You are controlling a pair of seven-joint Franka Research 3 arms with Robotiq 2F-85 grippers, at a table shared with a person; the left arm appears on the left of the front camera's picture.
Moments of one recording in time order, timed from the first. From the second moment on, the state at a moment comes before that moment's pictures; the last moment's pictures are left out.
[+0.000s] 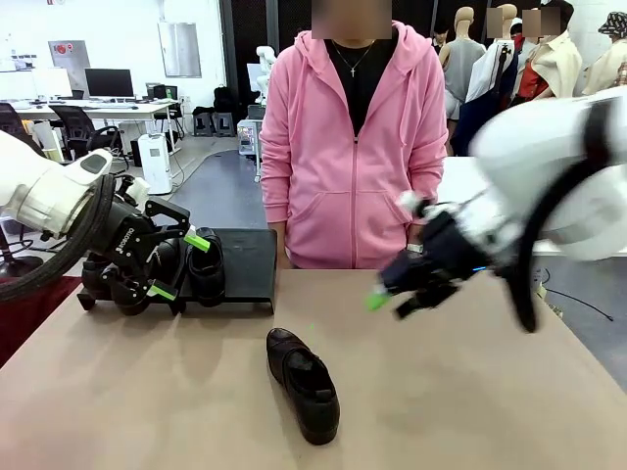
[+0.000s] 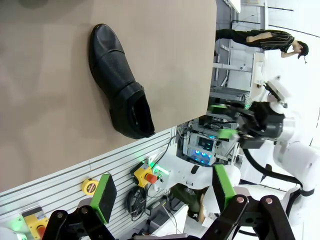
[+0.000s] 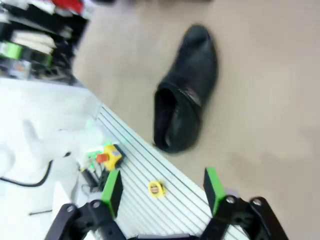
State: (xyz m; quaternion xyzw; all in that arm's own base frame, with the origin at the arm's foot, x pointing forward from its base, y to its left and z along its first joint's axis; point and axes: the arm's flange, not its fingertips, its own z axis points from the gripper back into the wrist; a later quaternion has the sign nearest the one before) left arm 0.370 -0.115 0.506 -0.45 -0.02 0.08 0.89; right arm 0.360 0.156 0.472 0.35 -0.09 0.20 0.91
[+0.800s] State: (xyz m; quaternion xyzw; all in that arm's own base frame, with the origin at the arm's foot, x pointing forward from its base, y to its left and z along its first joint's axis) left arm 0.370 -0.115 0.506 -0.45 -0.02 0.08 0.89; right arm 0.315 -0.066 0.518 0.32 -0.14 0.10 0.93
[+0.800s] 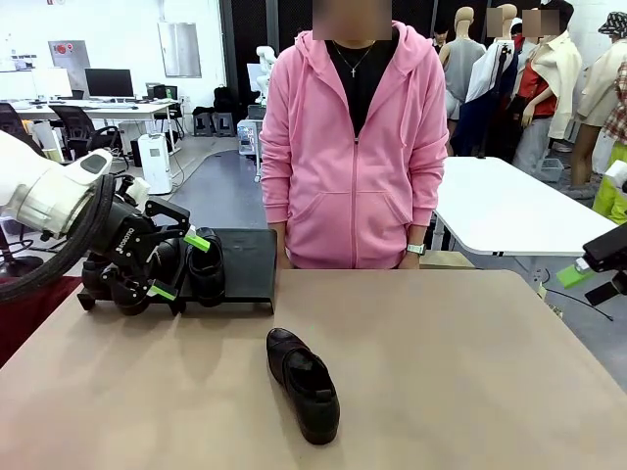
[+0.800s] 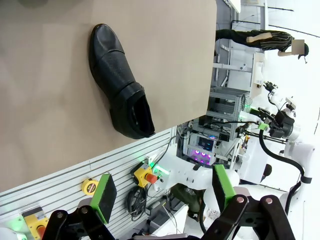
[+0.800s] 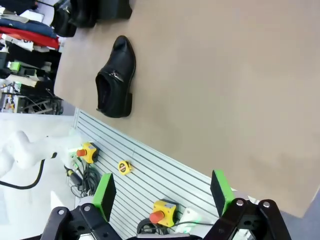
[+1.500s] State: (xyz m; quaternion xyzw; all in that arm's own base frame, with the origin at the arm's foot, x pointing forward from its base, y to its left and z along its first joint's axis) left arm 0.370 -0.115 0.506 -0.45 -0.02 0.08 0.89; right arm 0.315 -0.063 0.519 0.32 -0.13 0.11 0.93
